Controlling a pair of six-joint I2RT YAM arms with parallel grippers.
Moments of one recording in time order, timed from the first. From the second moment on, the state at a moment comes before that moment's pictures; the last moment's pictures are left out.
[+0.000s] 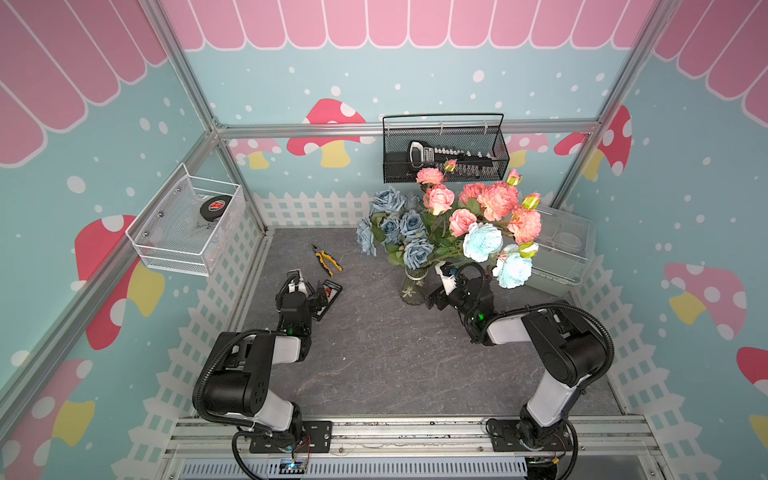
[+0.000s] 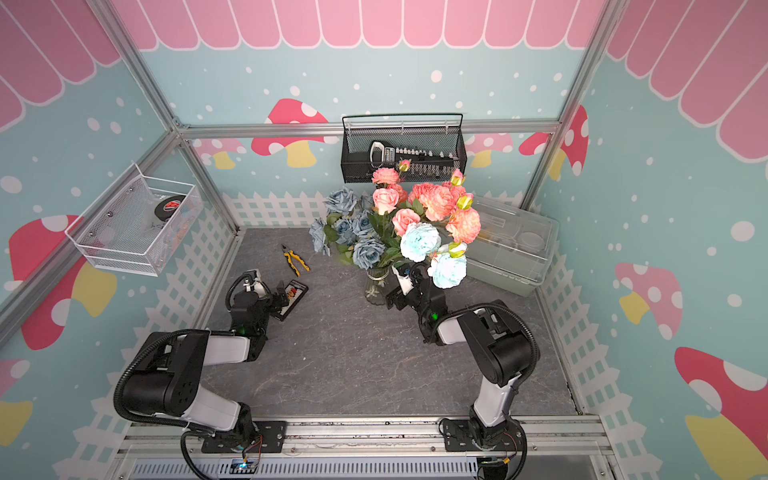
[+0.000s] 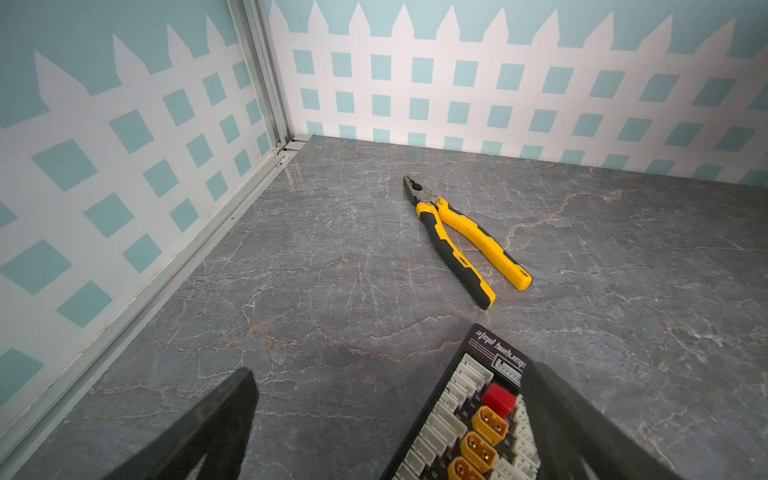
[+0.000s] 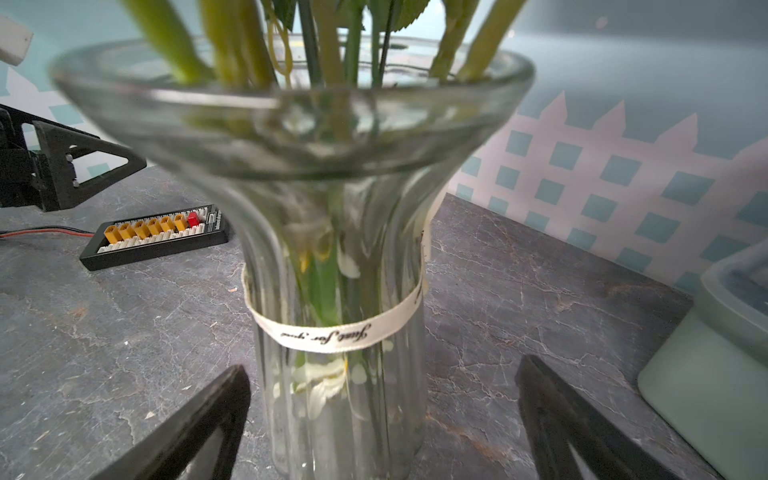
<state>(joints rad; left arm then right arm) -0.03 1.53 0.38 0.86 -0.23 -0.07 0.43 1.77 0.64 0.98 -0.29 -0.08</state>
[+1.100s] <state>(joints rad) -0.18 1.29 0.54 0.42 -0.55 -0.14 0.52 2.00 0.84 1.13 -0.21 0.01</state>
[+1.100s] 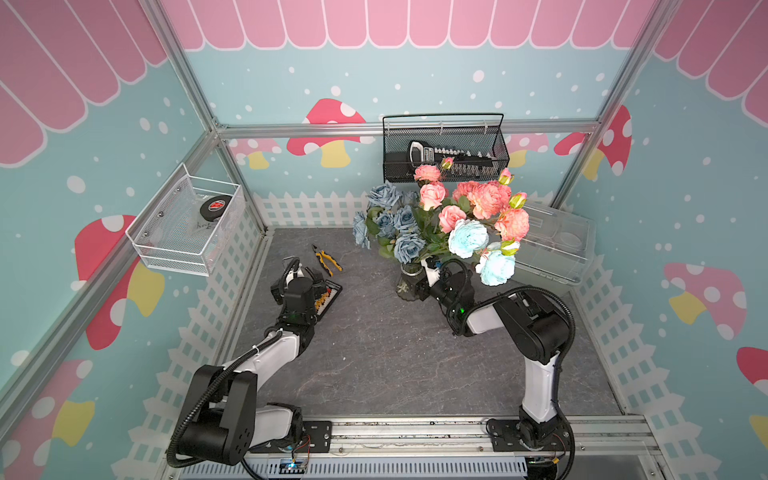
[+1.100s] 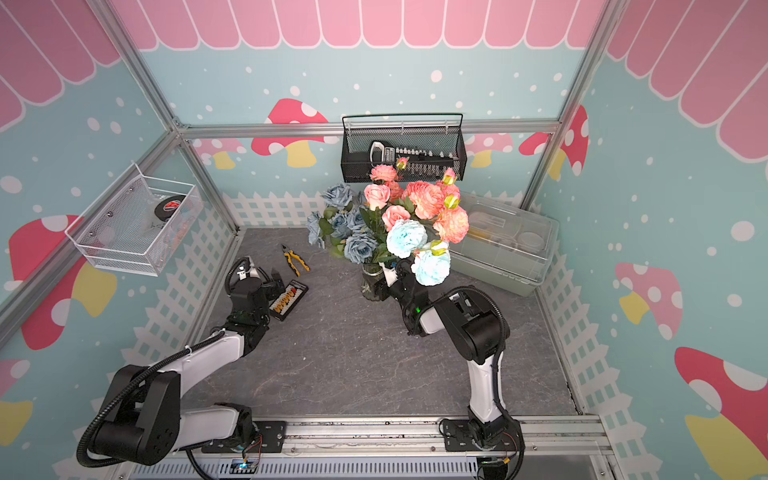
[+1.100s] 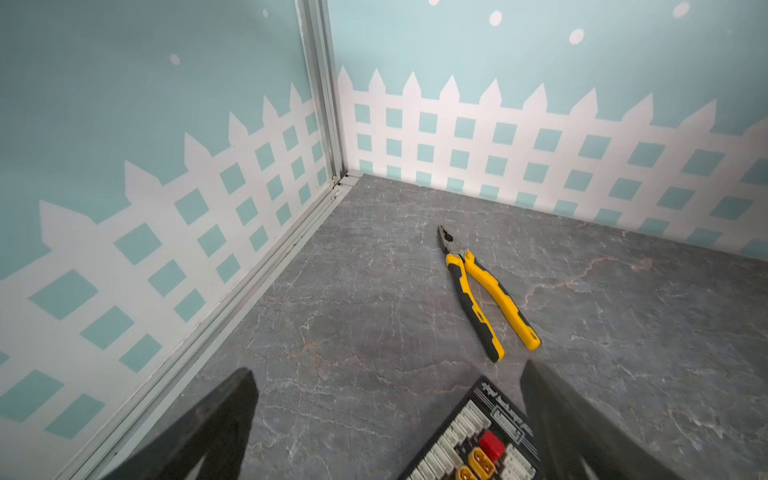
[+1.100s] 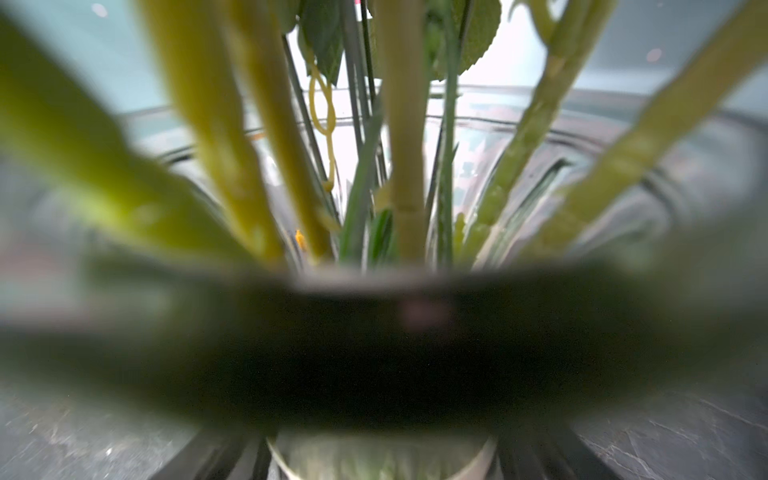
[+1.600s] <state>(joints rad) -0.33 1.12 0.55 0.20 -0.66 -0.20 0.77 2.05 0.94 1.08 0.42 -0.05</state>
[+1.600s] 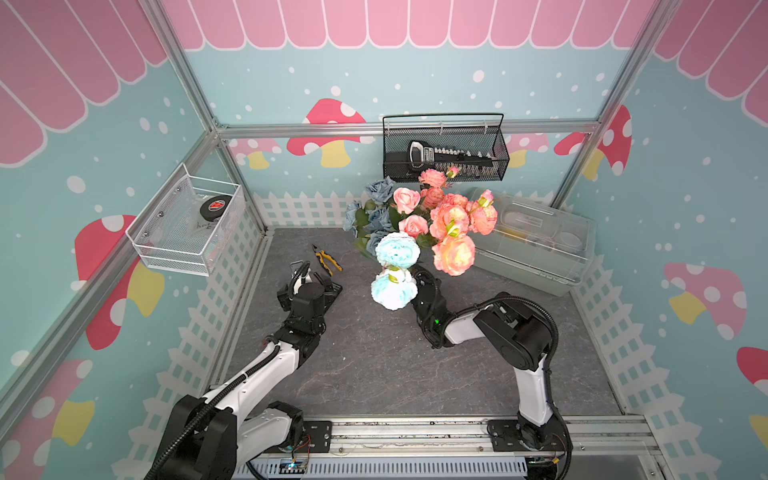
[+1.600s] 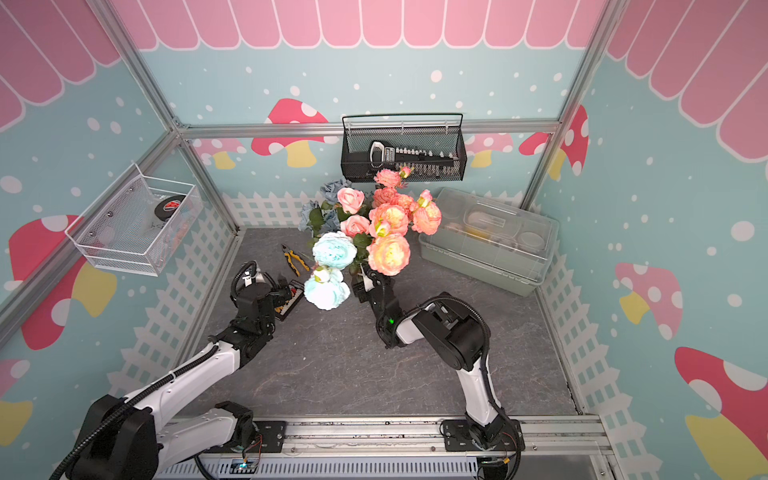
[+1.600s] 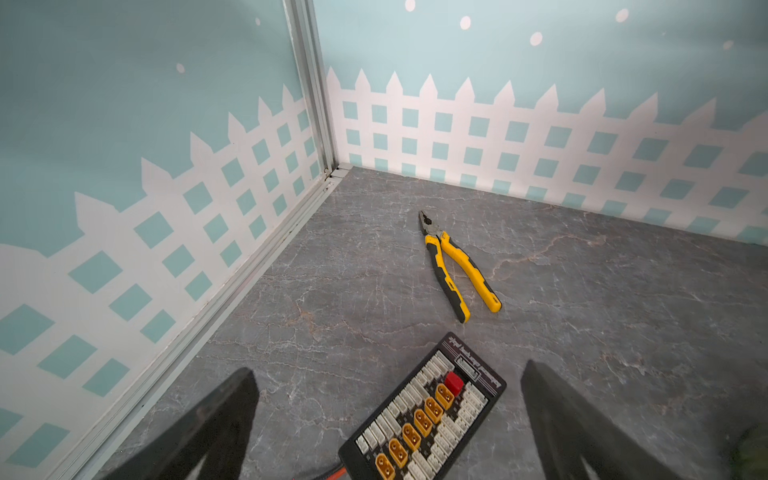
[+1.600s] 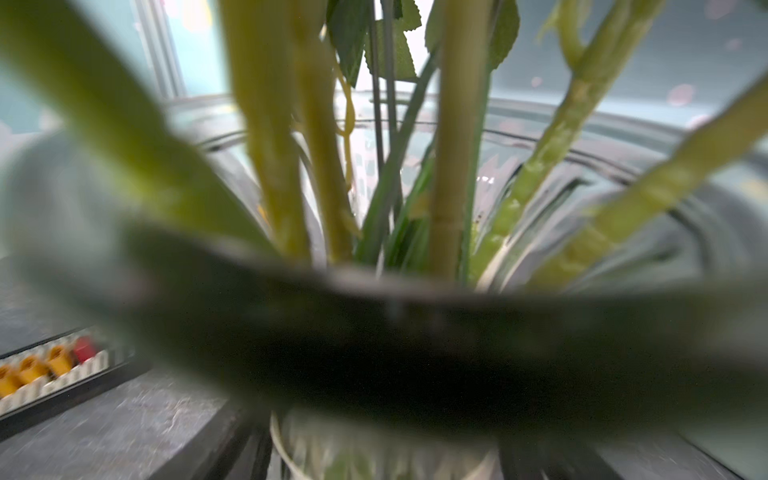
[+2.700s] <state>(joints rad) -0.53 0.92 0.66 -0.16 -0.83 -0.36 0.95 2.23 1.39 0.60 1.22 0.01</state>
